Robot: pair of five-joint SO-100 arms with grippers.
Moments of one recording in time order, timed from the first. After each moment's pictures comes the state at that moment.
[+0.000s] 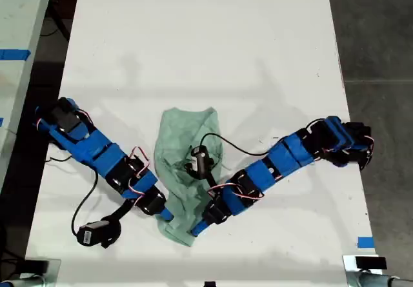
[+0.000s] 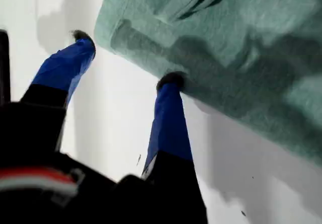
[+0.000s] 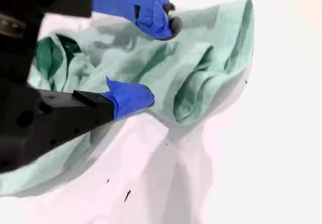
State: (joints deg) arm 0 29.4 65.7 59.7 75.1 2.1; arm 1 -26.6 48.6 47.2 50.9 -17.5
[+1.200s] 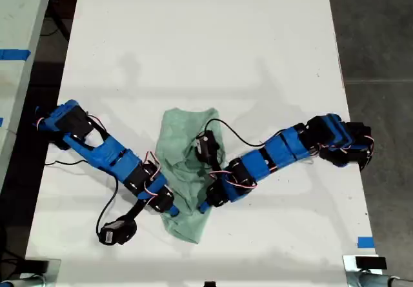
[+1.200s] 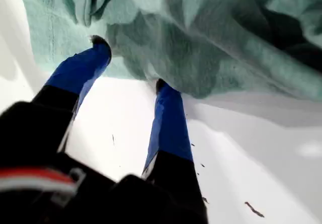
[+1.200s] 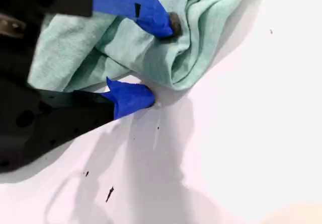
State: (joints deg) arm 0 26.5 55.5 58.4 72.3 1.8; arm 1 -21.6 46.8 41.9 72.9 -7.5
